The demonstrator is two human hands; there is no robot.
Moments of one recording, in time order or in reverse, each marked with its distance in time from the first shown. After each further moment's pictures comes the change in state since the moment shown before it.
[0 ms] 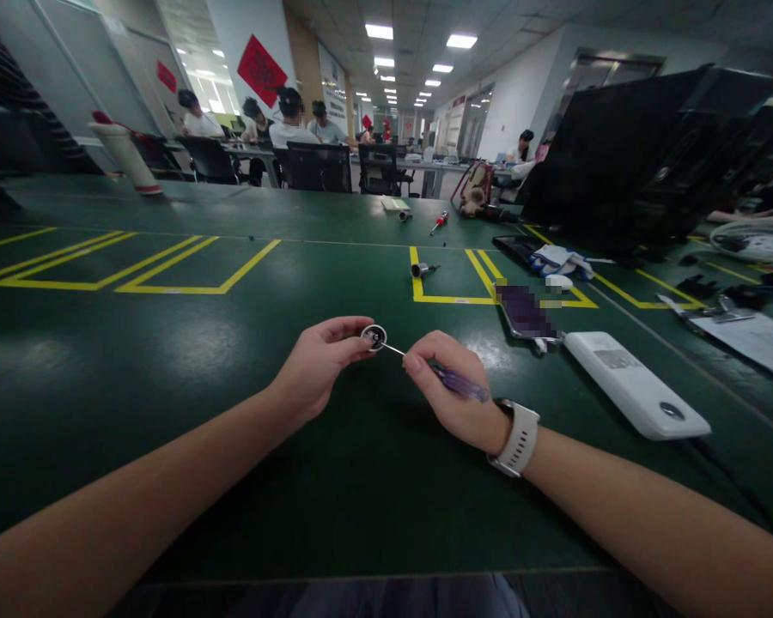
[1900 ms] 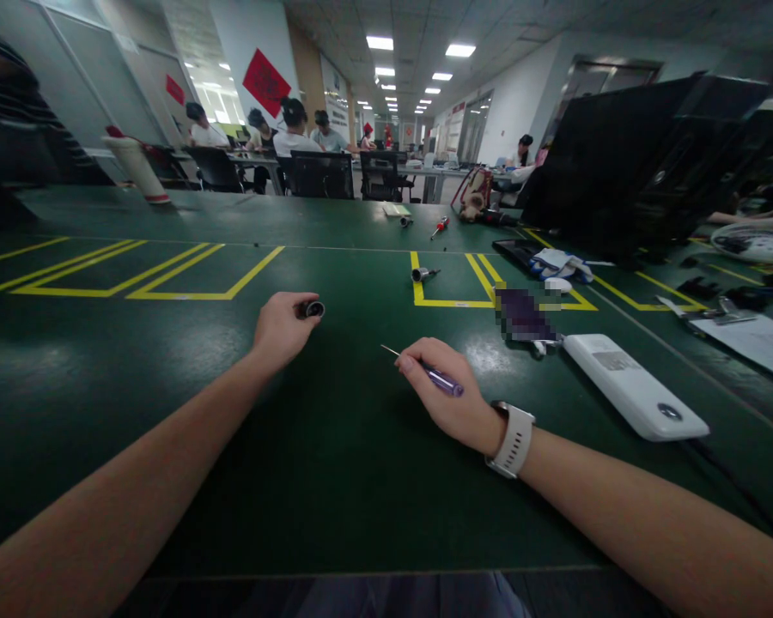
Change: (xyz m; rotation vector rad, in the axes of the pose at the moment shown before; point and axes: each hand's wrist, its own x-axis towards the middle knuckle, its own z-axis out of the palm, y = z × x) left_hand 0.075 0.004 -0.073 1.018 0.317 0.430; right_hand -0.001 0.002 0.005 -0.015 -0.075 0.085
